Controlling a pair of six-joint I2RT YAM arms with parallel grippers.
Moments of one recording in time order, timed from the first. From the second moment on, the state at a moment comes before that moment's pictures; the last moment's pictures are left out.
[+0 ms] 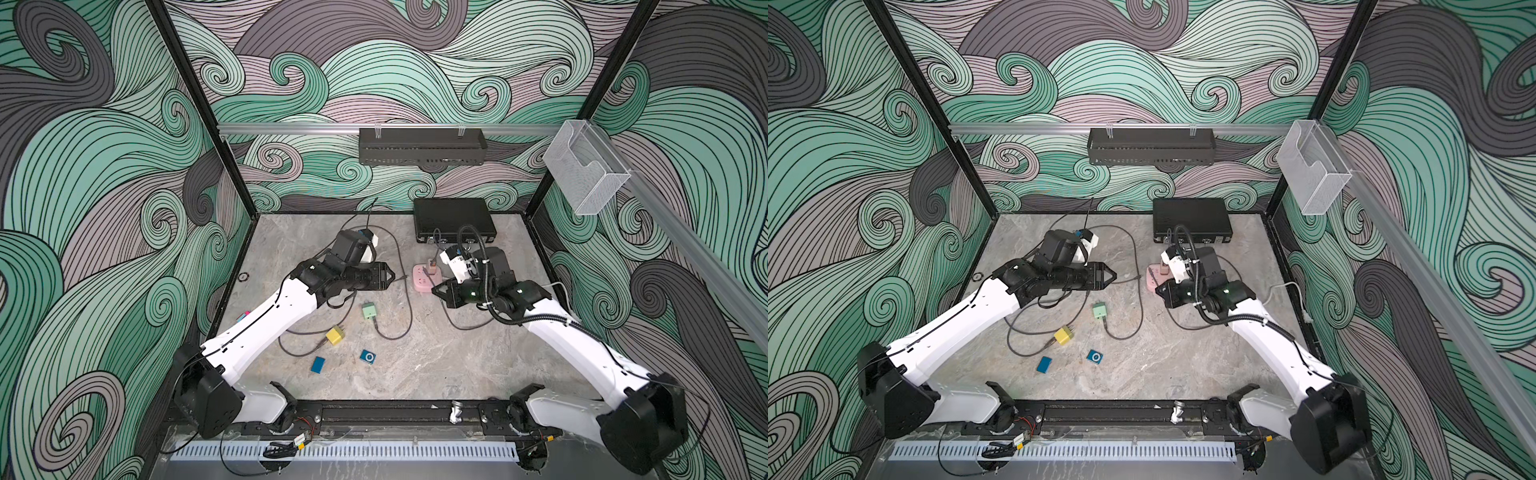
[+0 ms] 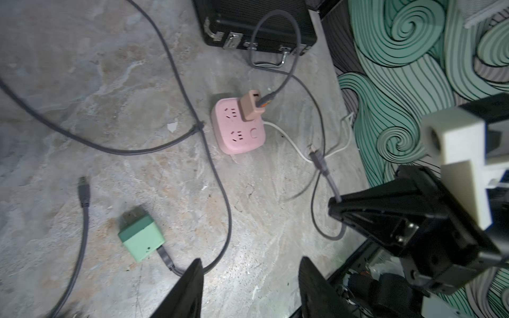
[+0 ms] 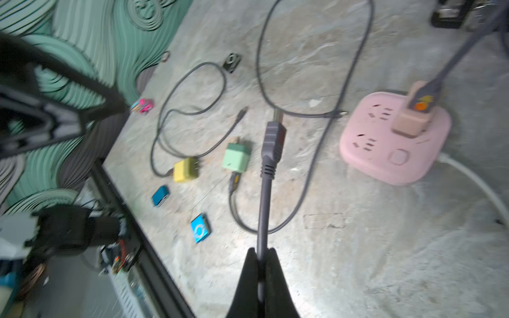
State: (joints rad) left arm -0.63 1.34 1.24 -0.63 0.25 -0.55; right arm 0.46 1.15 0.91 -0.53 -0.50 0.16
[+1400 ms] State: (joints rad) left arm -0.63 1.10 0.98 -0.24 0.75 -0.53; right arm 0.50 1.02 0.90 -0.55 -1.09 0.17
